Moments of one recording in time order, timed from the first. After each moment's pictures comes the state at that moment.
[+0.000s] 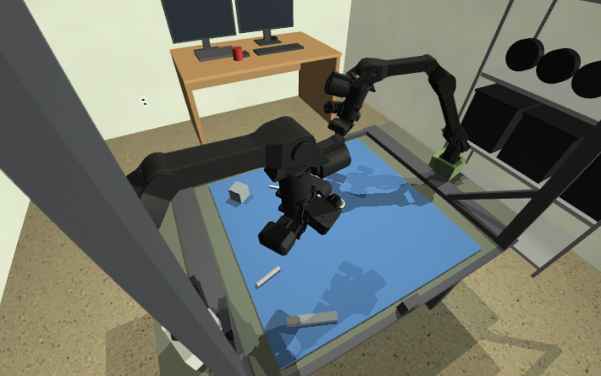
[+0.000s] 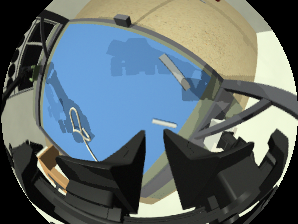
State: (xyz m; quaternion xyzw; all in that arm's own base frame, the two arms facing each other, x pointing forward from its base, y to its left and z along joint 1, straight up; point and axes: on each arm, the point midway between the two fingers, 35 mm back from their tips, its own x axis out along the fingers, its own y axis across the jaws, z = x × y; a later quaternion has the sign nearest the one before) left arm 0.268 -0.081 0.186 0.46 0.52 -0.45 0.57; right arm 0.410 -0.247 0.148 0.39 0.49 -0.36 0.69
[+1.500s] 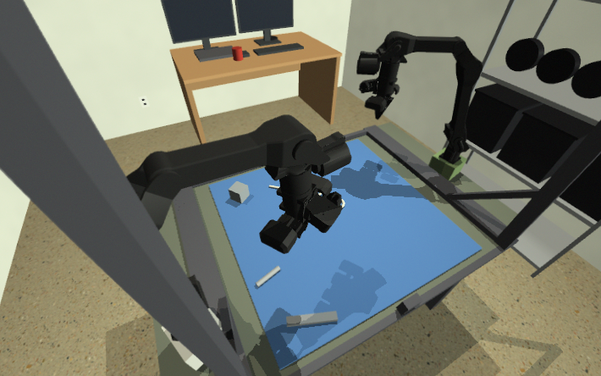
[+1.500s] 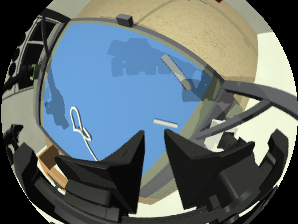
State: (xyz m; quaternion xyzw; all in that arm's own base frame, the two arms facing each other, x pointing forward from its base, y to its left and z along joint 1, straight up) left arm 0.272 -0.080 0.187 0.45 0.52 -0.45 0.57; right arm 0.241 -0.221 0.195 0.41 0.58 -0.41 0.58
